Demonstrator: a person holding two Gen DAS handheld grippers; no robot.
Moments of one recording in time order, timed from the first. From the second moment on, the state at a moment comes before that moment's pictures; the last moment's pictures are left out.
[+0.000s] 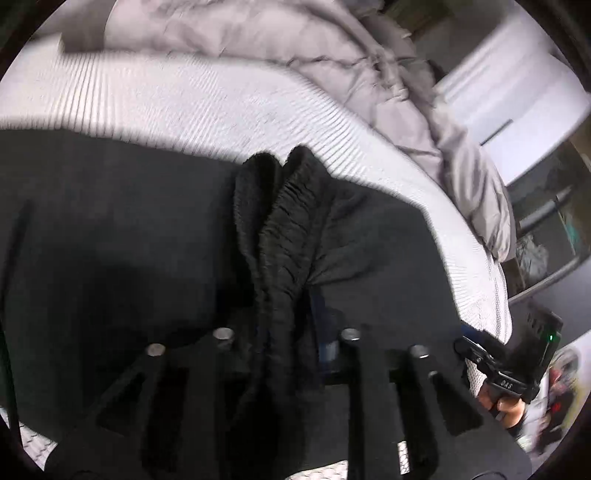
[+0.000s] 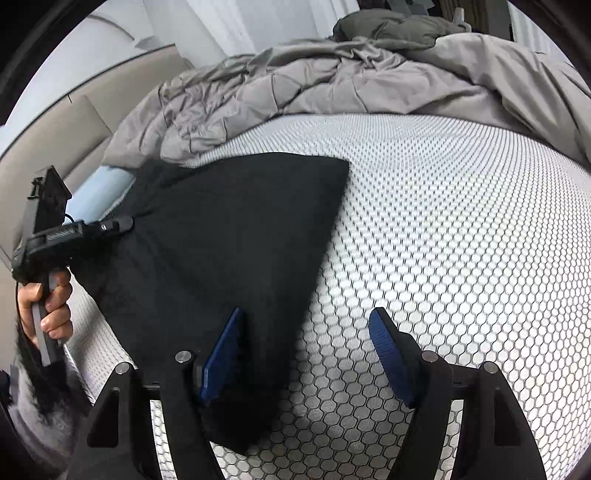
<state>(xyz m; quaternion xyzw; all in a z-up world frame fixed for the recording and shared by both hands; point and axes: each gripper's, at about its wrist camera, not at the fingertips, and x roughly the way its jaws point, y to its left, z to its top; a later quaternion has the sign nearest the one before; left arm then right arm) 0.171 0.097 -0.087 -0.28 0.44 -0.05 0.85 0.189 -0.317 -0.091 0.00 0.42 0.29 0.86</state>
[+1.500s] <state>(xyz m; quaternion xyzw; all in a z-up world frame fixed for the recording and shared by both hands) 0.197 -0.110 -0.055 -0.12 0.45 -0.22 0.86 0.136 -0.358 -0.111 0.12 0.48 0.42 0.76</state>
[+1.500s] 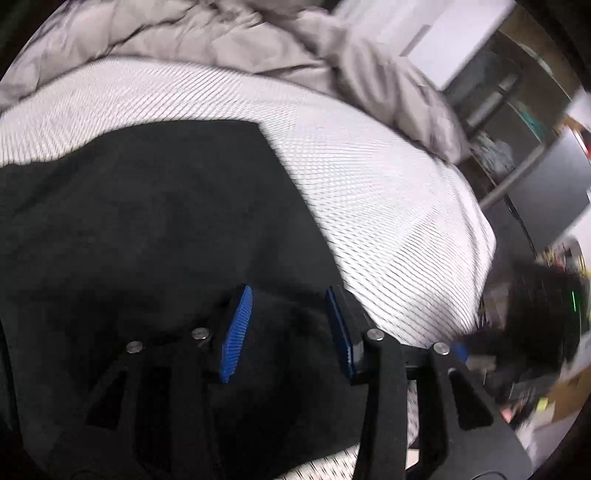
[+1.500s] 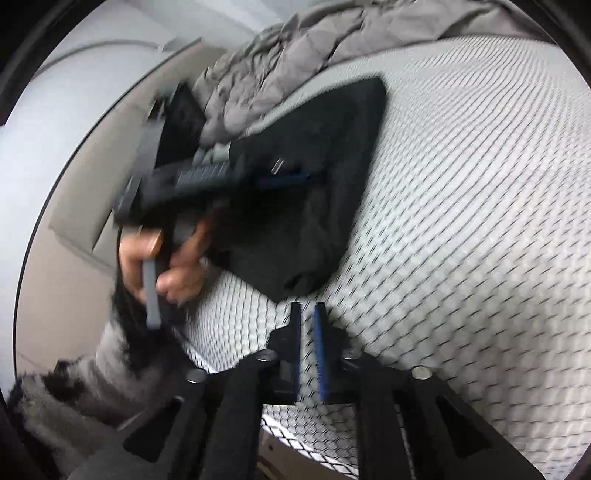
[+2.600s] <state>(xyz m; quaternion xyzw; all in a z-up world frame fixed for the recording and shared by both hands) 0.129 -0.162 -0.088 0.04 0.45 -0.23 0.86 0.251 -0.287 -0.122 0.08 0.51 0.37 0.77</state>
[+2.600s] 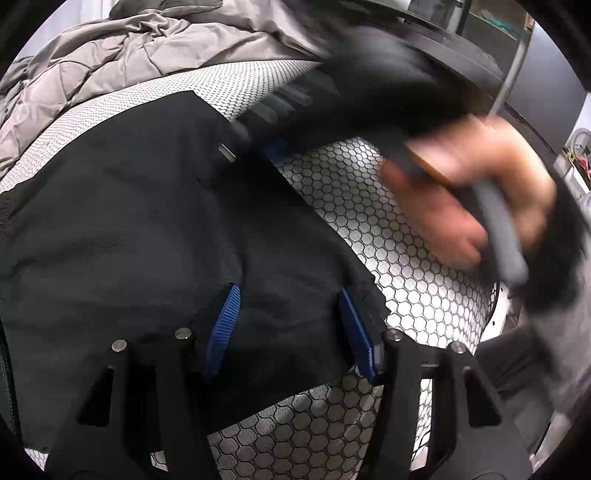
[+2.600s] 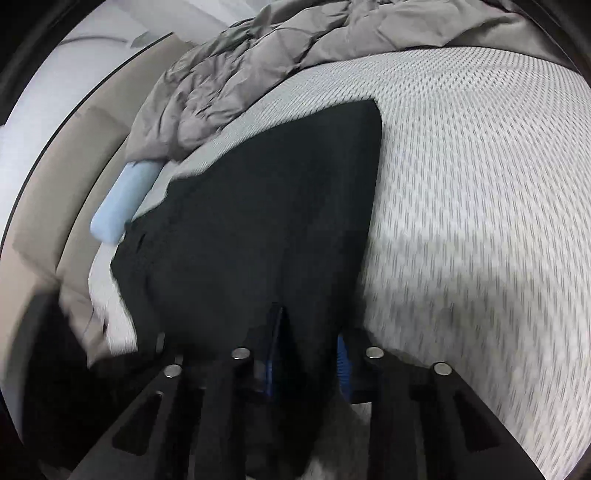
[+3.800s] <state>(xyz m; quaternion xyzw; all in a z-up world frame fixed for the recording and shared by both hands) 0.115 0.019 -0.050 -0.07 0.38 -0.13 0.91 0.226 -0.308 -0.091 0.15 0.45 0.30 0.83</state>
